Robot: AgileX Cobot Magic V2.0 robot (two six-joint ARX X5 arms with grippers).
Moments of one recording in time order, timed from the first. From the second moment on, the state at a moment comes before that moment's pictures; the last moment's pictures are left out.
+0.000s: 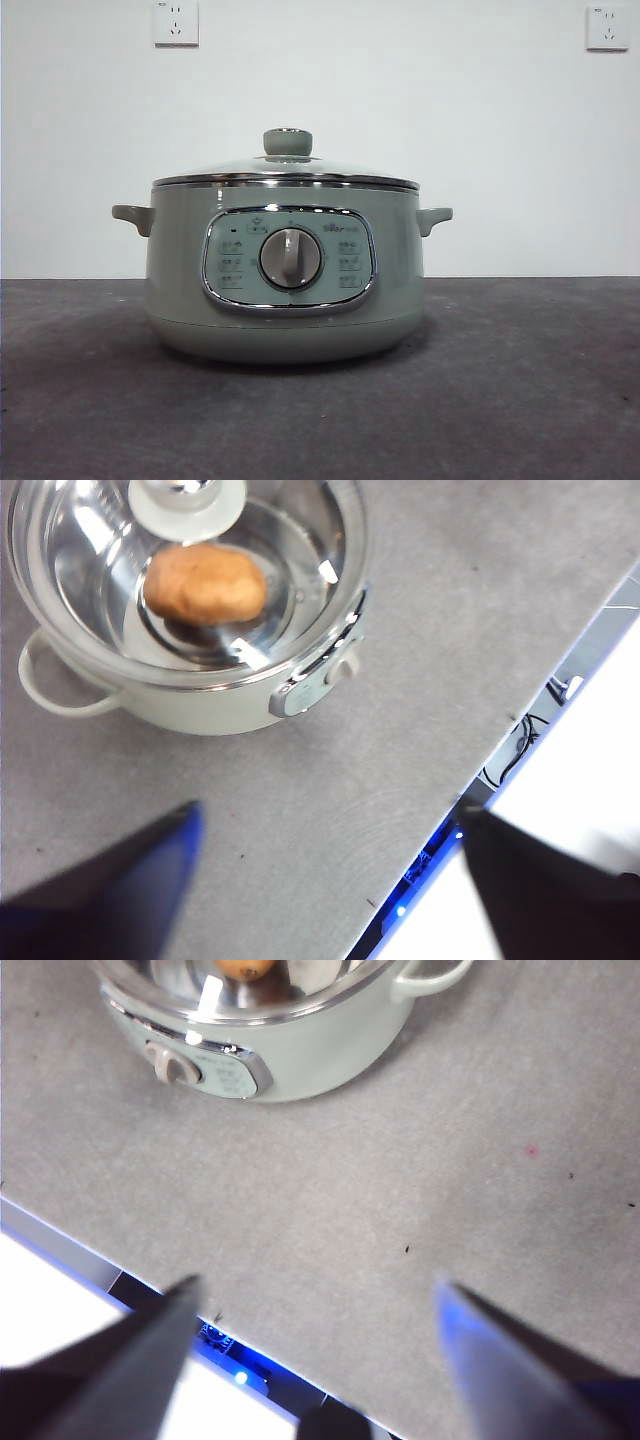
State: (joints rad) left arm -0.60 1.12 1.52 -1.32 0.16 0.13; right arm 0.73 1.05 1.34 -1.29 0.08 0.14
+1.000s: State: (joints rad) left arm -0.58 1.13 1.52 -1.25 0.16 0.11; right arm 0.73 1.05 1.34 -1.35 0.13 0.15
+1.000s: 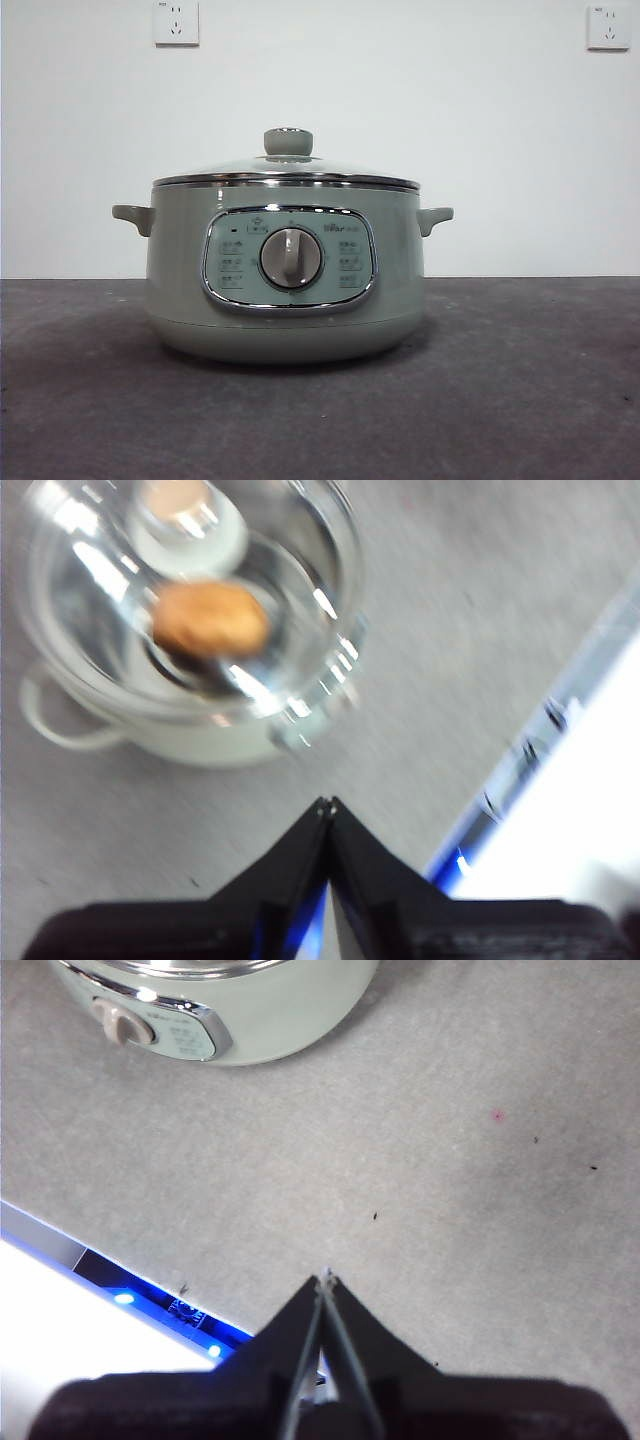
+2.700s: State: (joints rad) left arm -0.03 0.02 0.02 -0.17 0.01 -0.01; right arm 0.73 1.05 1.34 -1.35 0.13 0.15
